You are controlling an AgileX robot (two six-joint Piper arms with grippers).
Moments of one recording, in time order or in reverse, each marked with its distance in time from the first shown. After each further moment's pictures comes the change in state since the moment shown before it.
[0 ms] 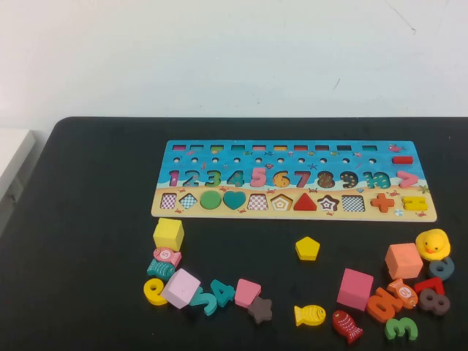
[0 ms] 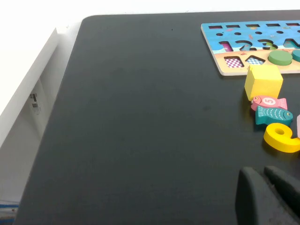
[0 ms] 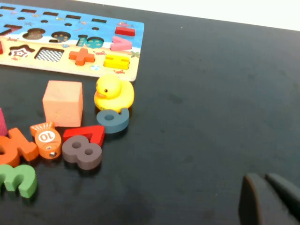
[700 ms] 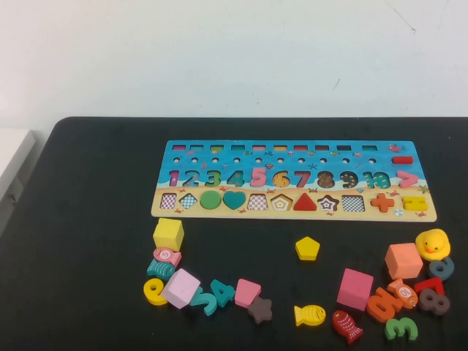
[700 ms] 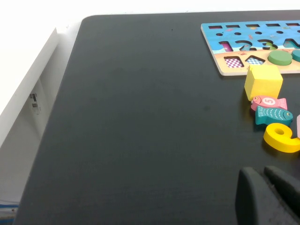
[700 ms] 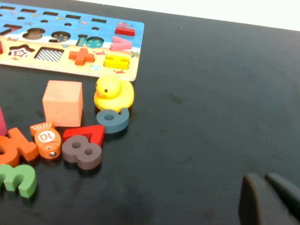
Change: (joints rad) right arm 0.000 0.000 0.000 0.000 0.000 0.000; left arm 0.000 0.000 0.000 0.000 0.000 0.000
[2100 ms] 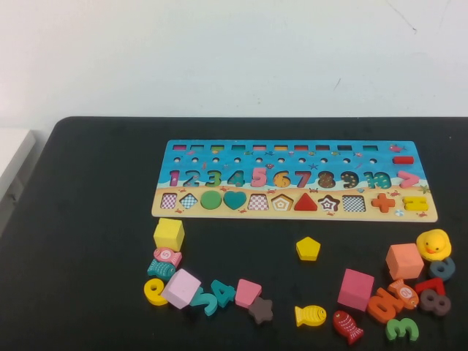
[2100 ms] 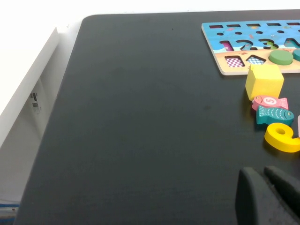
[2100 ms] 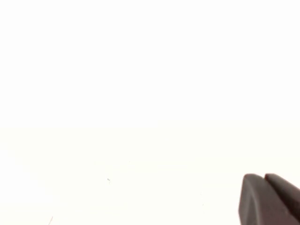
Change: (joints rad) right arm 0.000 0.000 -0.017 0.040 -0.724 -0.075; left arm 0.000 0.000 0.000 0.000 0.002 0.000
